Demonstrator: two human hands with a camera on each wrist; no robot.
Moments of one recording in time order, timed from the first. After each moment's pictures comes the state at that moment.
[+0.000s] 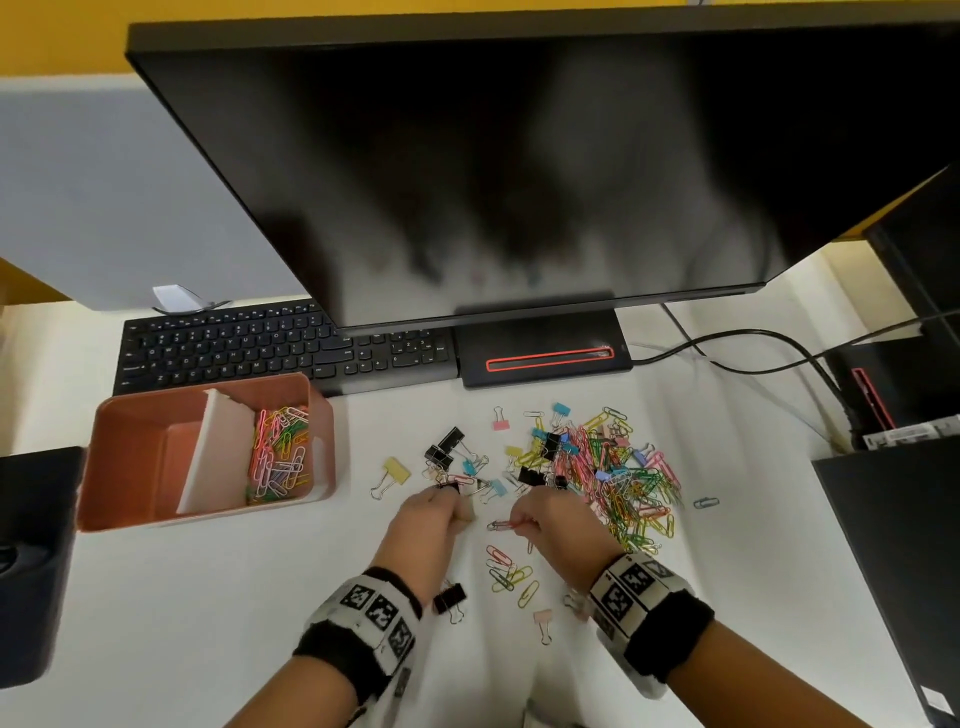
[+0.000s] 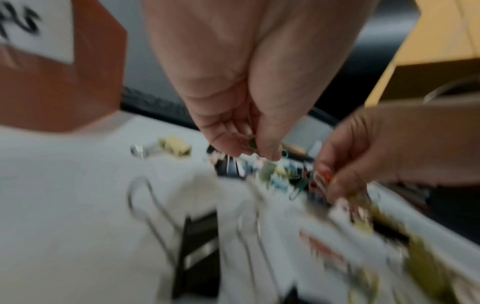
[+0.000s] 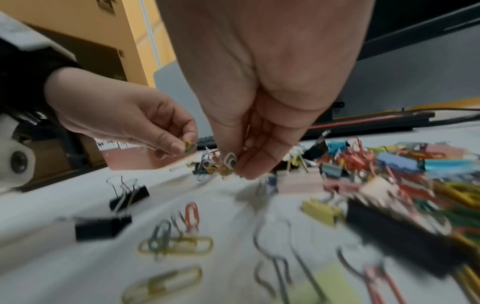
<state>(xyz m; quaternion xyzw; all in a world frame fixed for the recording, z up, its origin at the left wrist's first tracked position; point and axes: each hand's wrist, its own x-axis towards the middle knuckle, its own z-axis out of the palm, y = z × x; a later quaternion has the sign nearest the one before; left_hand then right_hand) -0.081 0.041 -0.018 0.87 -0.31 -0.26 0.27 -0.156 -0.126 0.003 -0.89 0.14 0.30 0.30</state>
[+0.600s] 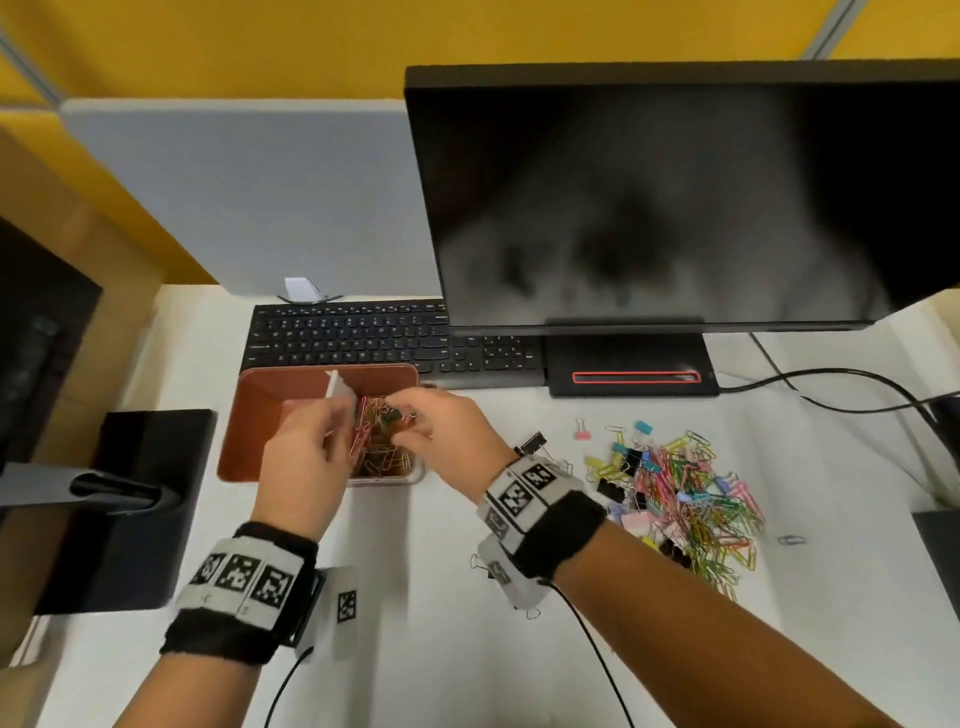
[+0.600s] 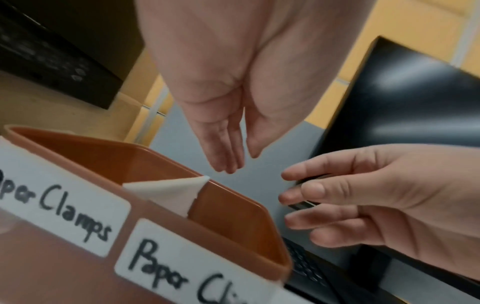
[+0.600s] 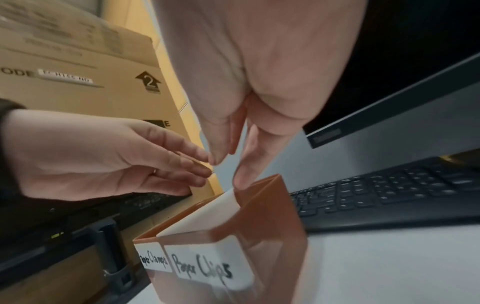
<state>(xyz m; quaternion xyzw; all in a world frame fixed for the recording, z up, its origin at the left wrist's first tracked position) 0.013 0.160 0.084 0.94 -0.11 -0.03 0.32 -0.018 0.003 0.073 -0.86 0.05 0.08 0.50</state>
